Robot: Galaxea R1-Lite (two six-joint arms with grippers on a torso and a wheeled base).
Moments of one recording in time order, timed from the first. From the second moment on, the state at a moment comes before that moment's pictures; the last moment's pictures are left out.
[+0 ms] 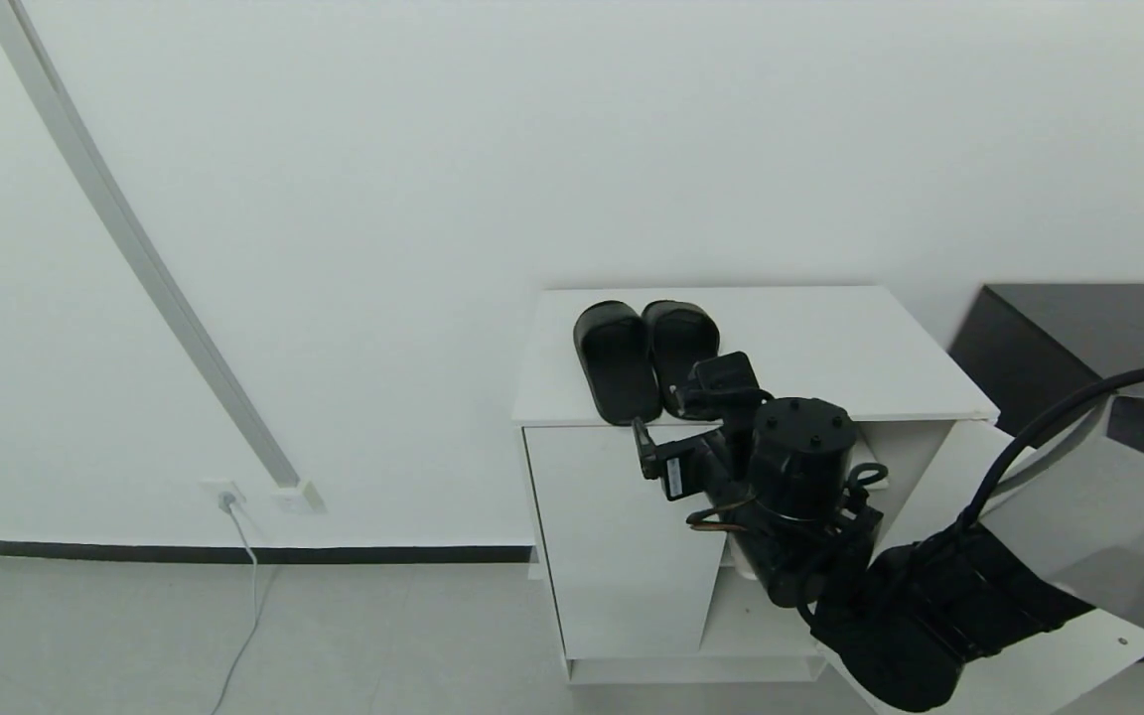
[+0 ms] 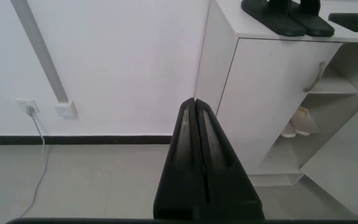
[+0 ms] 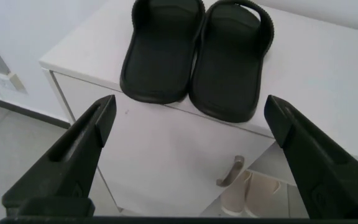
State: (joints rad) left arm 0.00 0.00 0.00 0.00 -0.02 -0.06; right arm 0.78 2.10 -0.94 -1.19 -0.51 -0.13
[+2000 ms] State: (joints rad) left arm 0.00 0.00 0.00 0.00 -0.02 -0.06; right arm 0.73 2.27 -1.36 -0.78 -0.52 0.11
